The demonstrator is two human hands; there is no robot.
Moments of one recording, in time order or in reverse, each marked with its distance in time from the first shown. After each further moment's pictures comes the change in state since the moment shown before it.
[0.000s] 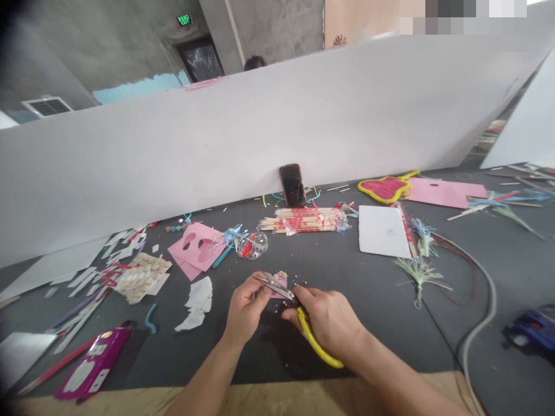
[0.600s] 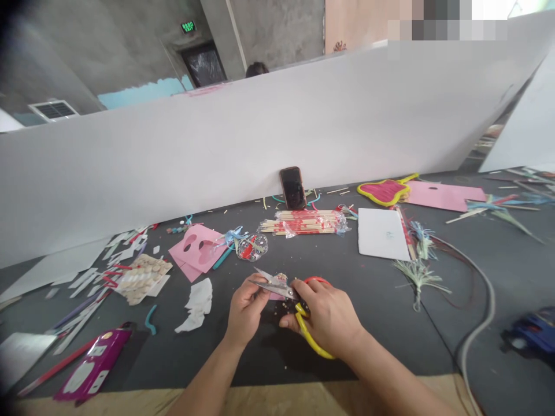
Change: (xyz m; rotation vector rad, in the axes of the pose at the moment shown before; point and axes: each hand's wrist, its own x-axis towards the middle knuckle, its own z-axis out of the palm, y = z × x) left_hand -0.002 -0.008 0.002 0.050 0.062 0.007; right_hand 0.005 0.000 -0.006 -0.014 0.018 0.041
